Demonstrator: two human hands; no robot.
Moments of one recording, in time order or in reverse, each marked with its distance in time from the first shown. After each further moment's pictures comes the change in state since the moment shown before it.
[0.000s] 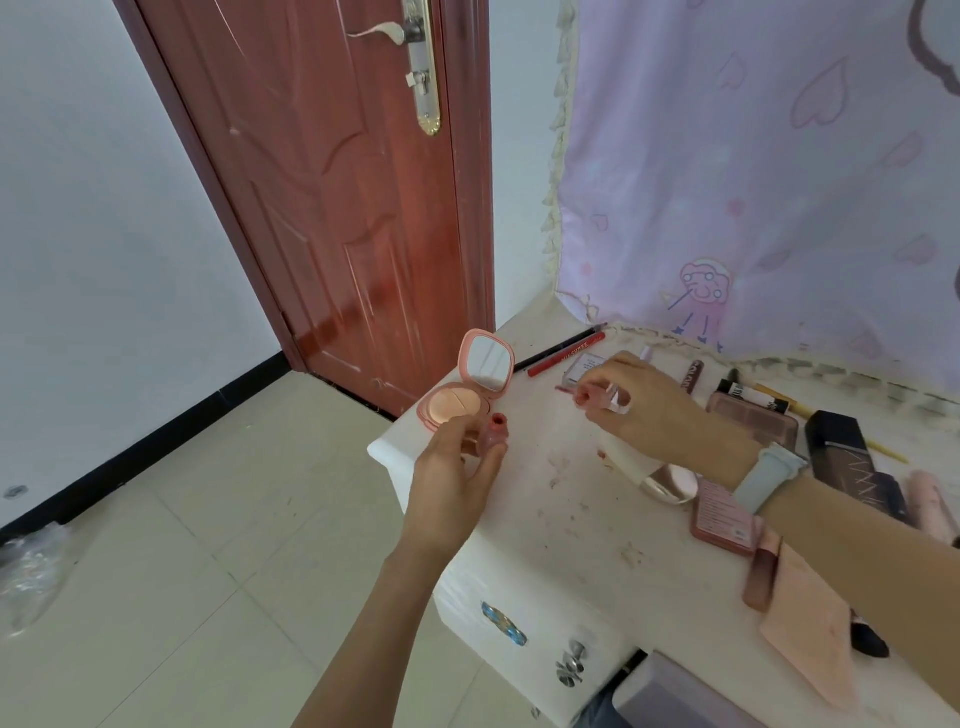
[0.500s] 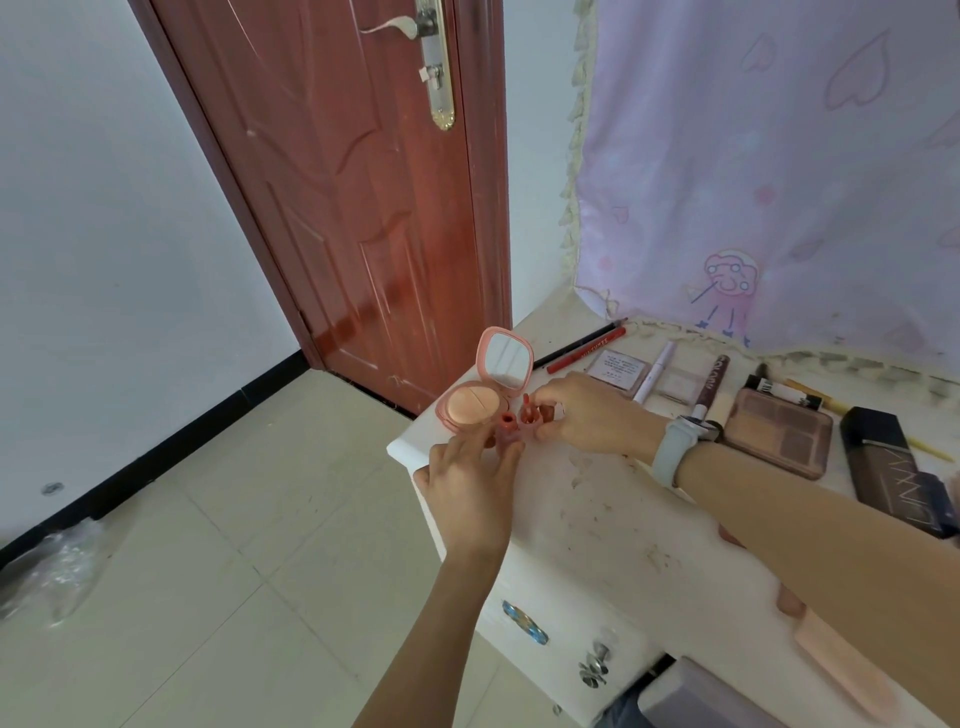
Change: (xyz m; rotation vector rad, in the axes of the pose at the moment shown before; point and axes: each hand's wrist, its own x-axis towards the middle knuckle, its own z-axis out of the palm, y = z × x) left_hand -0.003 -0.010 0.026 0.328 0.307 -0.062; right_hand 0.039 -0.034 0.043 -0.061 -0.288 -0.041
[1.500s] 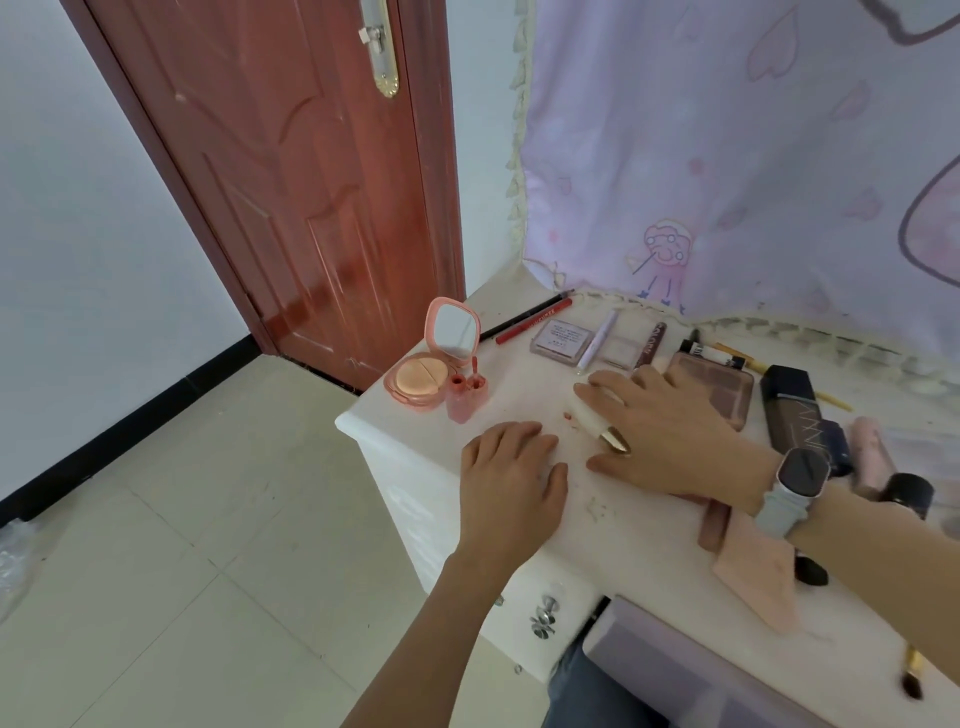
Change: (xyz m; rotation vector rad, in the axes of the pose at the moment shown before) left_hand -0.050 0.030 0.019 0.023 -0.251 0.475; right_hand -0.108 0.044 -0.013 -0.658 0.026 0.100
